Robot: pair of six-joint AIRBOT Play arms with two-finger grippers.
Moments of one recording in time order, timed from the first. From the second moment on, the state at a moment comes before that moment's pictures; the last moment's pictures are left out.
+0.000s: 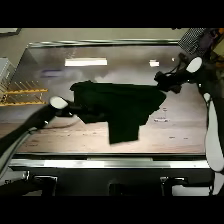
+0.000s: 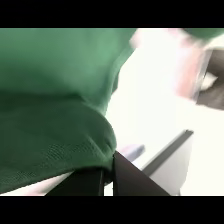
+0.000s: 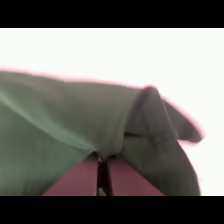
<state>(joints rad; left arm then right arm) -0.39 -1.38 1.15 0.50 -0.84 -1.52 -0.02 -1.55 1.65 -1.28 1.19 1.86</state>
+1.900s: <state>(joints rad) 0.05 -1.61 1.38 0.75 -0.99 -1.53 -0.01 -1.84 1.65 -0.84 0.97 1.96</state>
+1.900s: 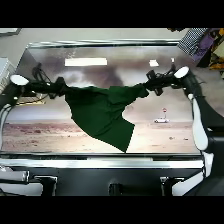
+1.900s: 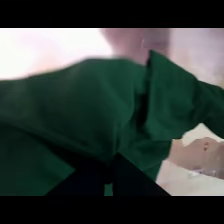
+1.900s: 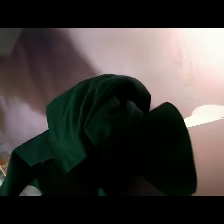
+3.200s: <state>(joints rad) 0.09 -1.71 1.47 0.70 -1.13 -1.45 0.14 -1.17 0.54 -0.70 1.02 1.58</state>
